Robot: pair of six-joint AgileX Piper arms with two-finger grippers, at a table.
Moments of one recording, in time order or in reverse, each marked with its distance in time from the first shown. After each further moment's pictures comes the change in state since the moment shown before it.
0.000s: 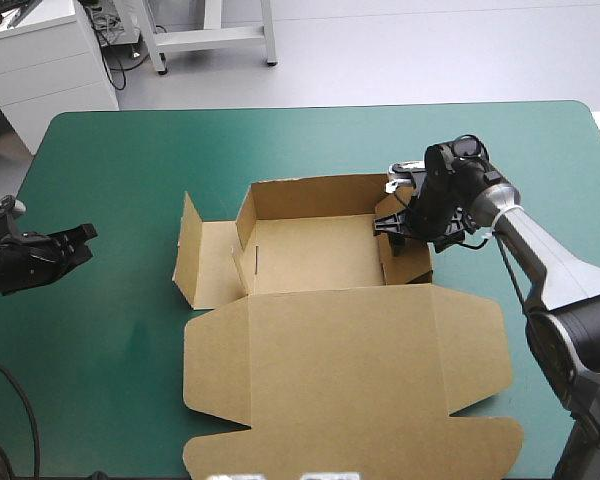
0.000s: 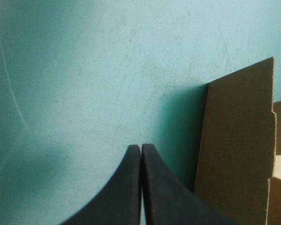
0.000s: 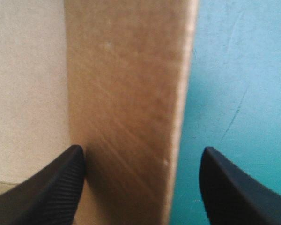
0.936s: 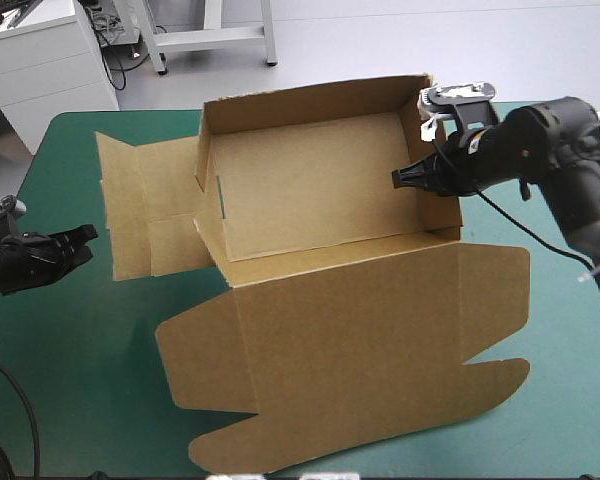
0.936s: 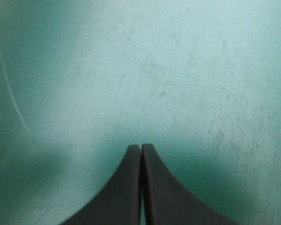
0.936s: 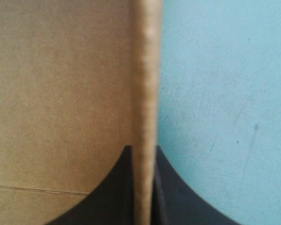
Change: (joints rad) left arm 0.000 0.000 0.000 0.000 0.007 0.011; right arm 0.004 -0.373 -0.168 0.051 0.051 -0.099
